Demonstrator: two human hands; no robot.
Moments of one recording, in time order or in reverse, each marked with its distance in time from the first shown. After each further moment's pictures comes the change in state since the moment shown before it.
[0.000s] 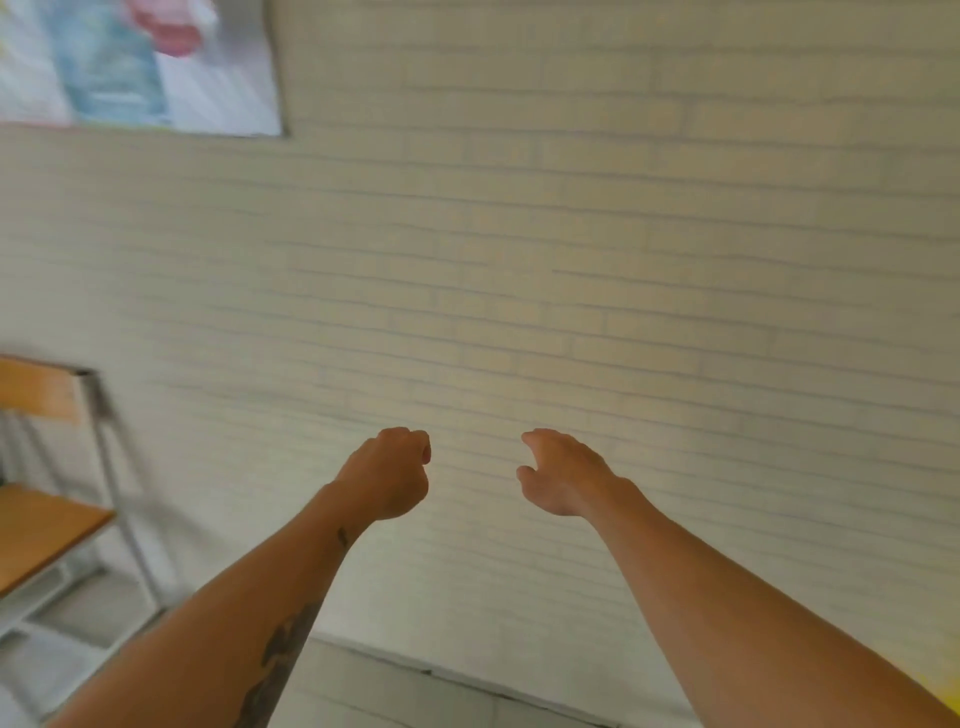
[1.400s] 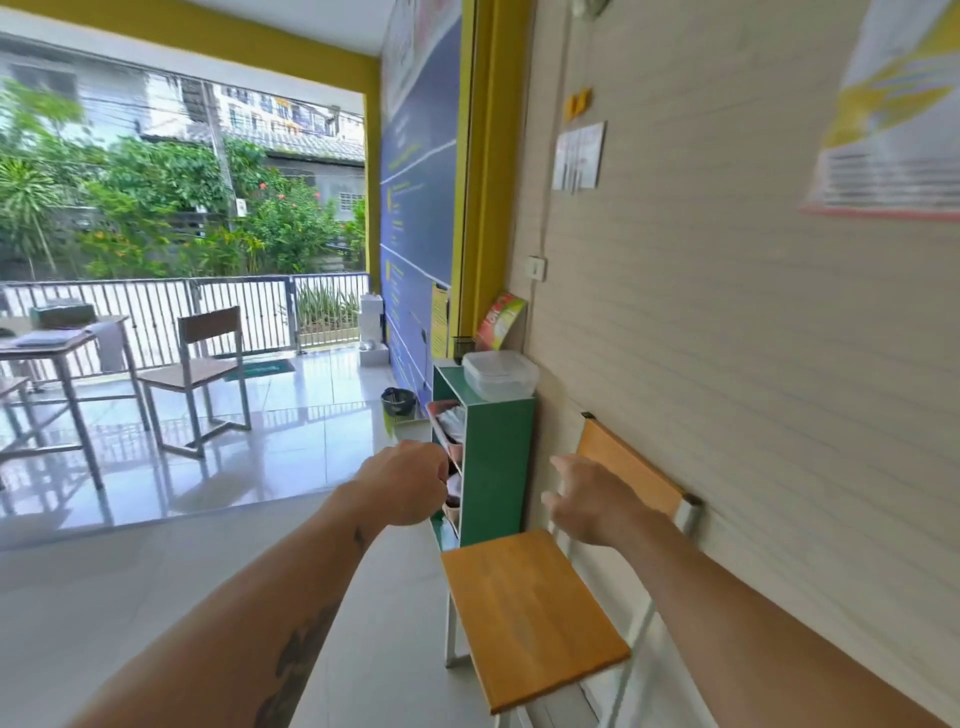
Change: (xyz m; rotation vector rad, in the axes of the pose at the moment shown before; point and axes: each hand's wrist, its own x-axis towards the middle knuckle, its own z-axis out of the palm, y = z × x) left_hand -0.116 -0.796 -0.340 0.151 0.196 -0.906; right_hand 0.332 -0.903 0.210 0.066 -0.207 -0.865
